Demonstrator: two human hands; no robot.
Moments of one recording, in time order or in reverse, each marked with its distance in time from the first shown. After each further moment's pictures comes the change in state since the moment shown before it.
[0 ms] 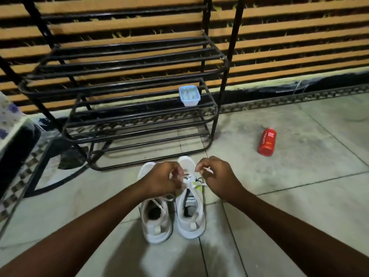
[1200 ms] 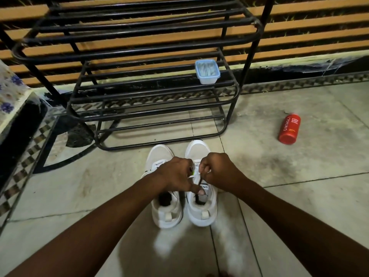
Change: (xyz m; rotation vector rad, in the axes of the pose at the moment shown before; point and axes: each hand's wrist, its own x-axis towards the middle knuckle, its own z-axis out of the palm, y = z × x) left_hand 0.023 -0.042 0.038 0.272 -0.186 -0.110; right_hand 0.022 0.020 0.049 -0.224 -0.313 0.069
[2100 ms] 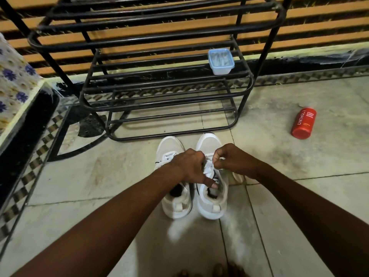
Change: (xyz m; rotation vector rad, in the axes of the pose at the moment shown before) left_hand 0.008 0.007 0.006 0.103 -0.026 -0.017; right_hand 0.013 0.021 -0.011 0.445 -0.260 0.039
